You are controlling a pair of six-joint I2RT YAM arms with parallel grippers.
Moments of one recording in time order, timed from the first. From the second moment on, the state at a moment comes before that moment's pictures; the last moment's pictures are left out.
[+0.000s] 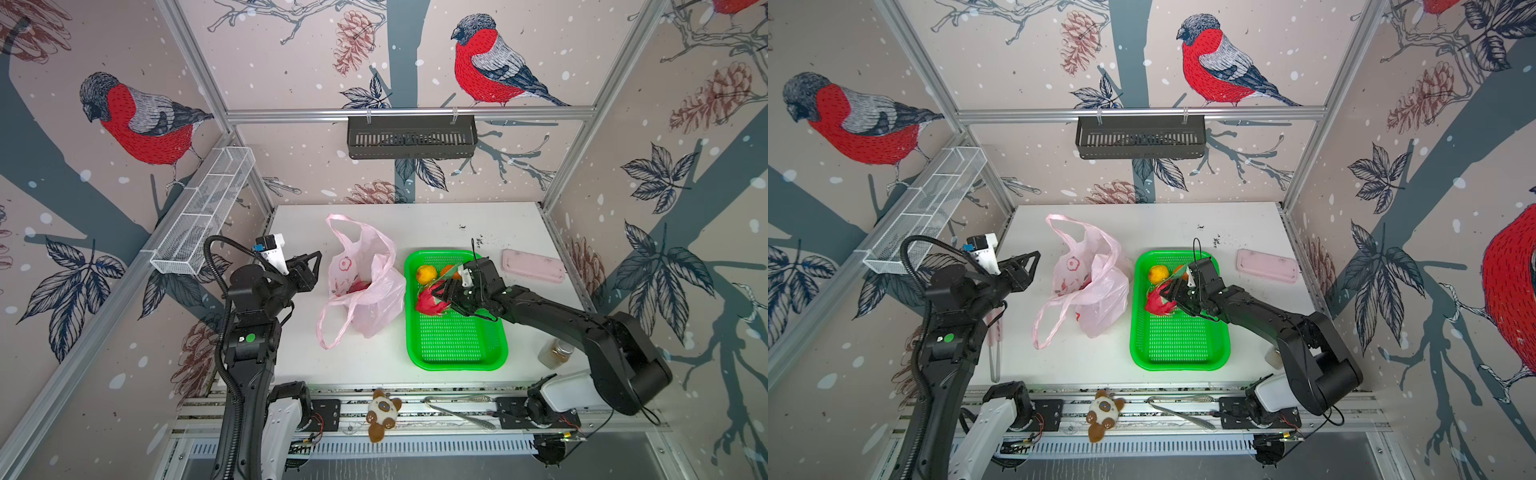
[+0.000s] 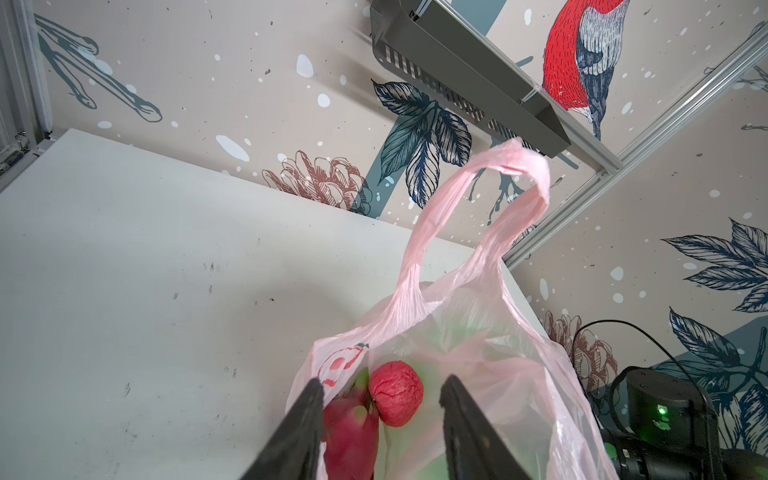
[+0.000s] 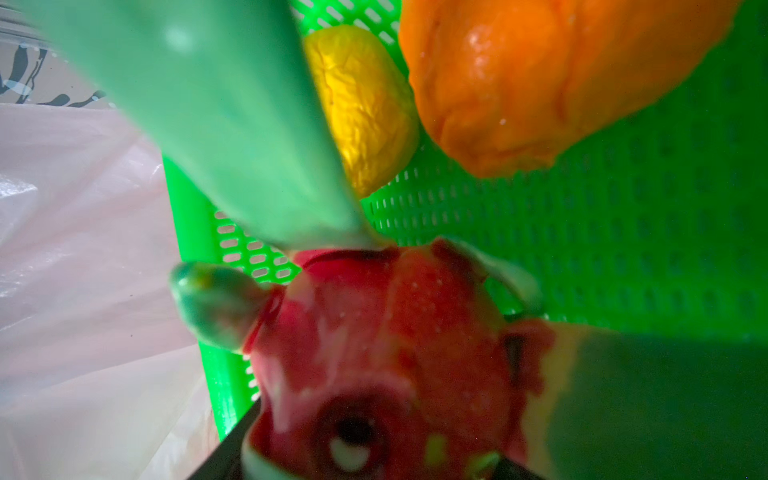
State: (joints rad) left arm 0.13 0.70 0.77 -0.27 0.52 -0.42; right arm 0.52 1.45 0.72 -0.09 -0.40 0.94
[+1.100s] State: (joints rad) left arm 0.13 0.71 0.77 -0.27 0.52 -0.42; right arm 0.52 1.43 0.74 -0.16 -0.33 0.93
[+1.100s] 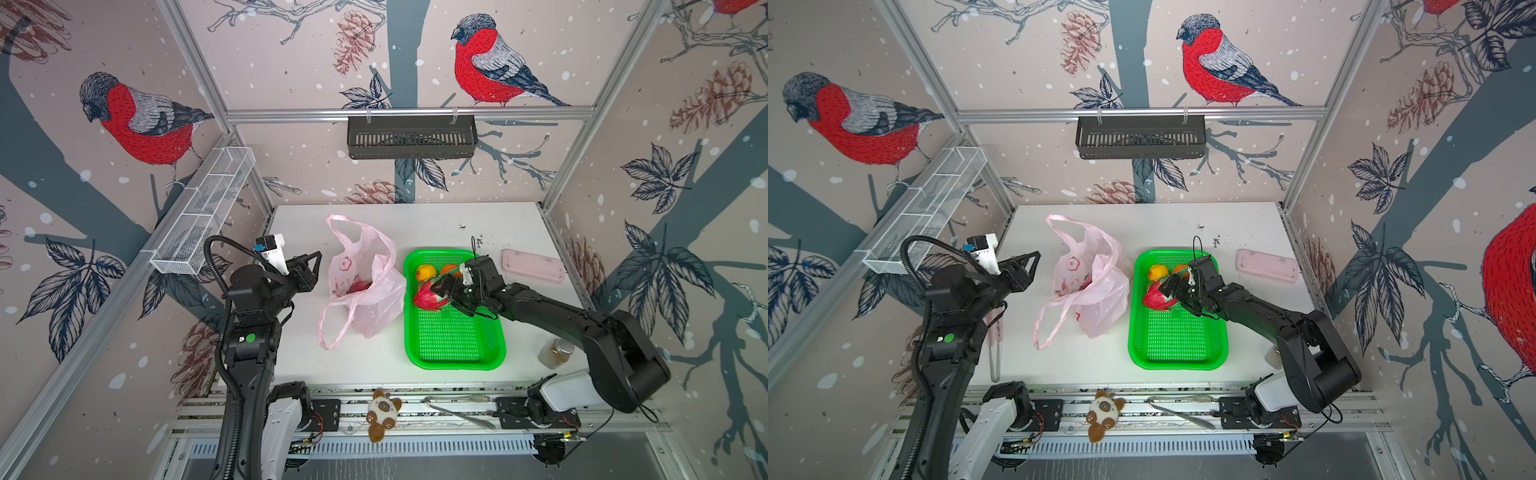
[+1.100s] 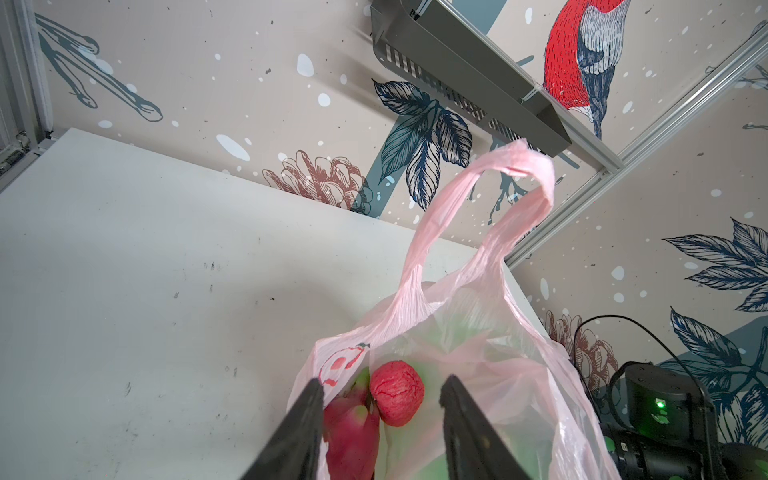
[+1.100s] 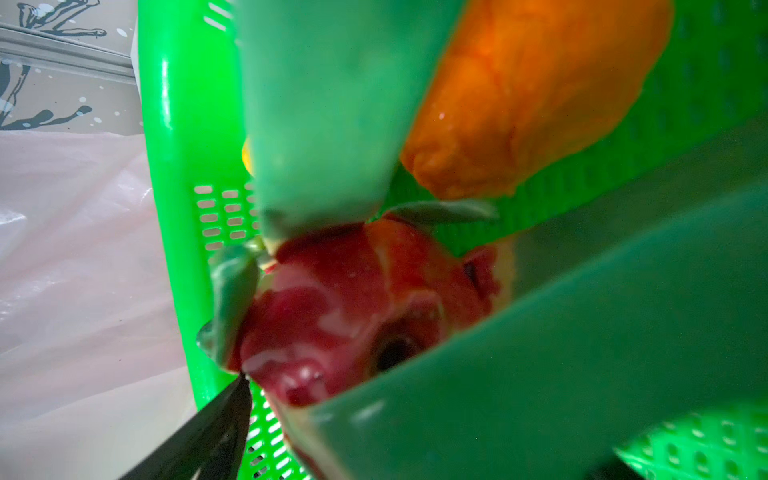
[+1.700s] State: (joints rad) left arm 0.13 0.76 0.84 -0.34 0.59 -0.40; right arm 0.68 1.23 0.91 -0.48 -0.02 0.87
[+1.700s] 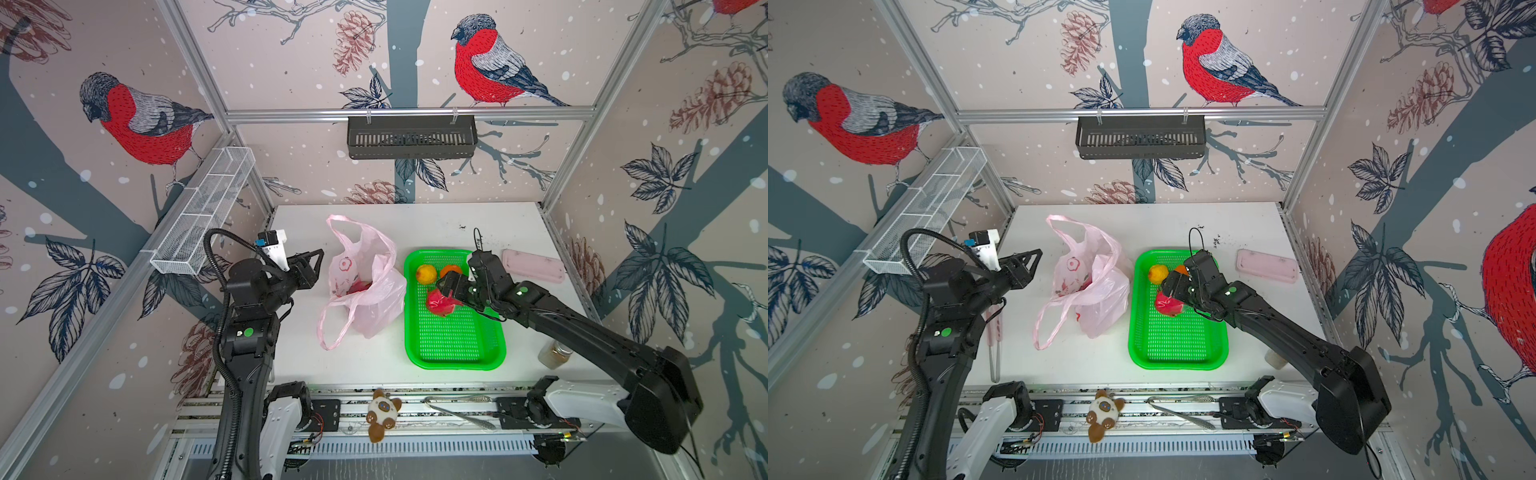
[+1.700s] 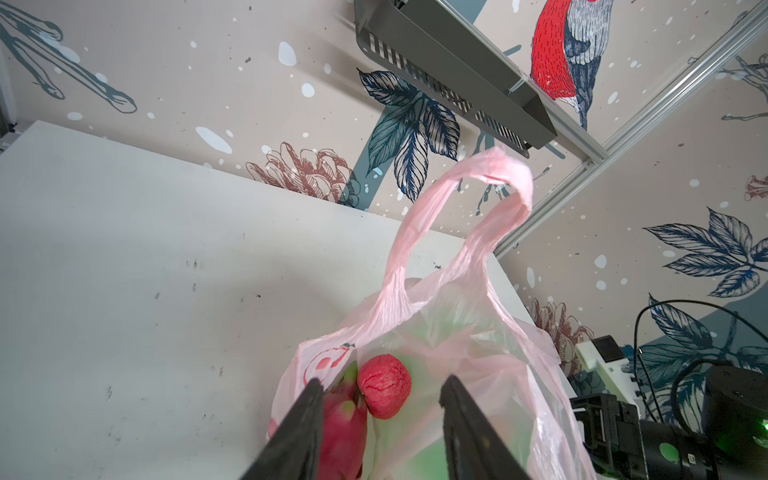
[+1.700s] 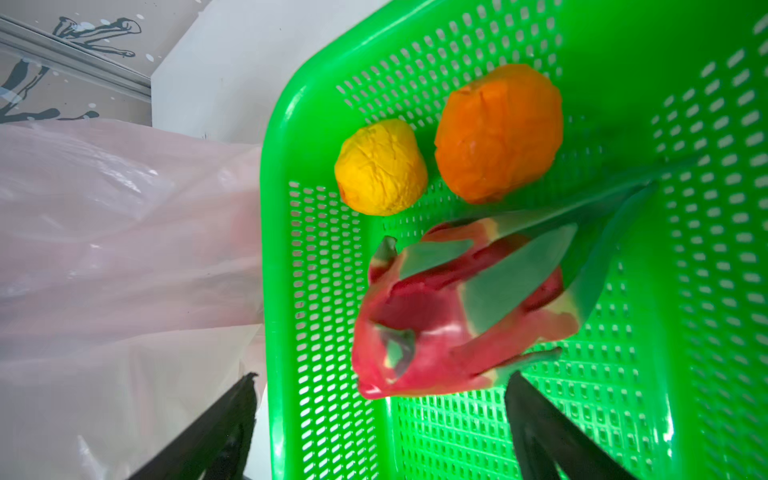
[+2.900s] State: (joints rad) left arm 0.00 0.77 0.69 -0.46 0.63 -0.43; right arm 1.13 1.82 1.80 -0.52 0.23 0.42
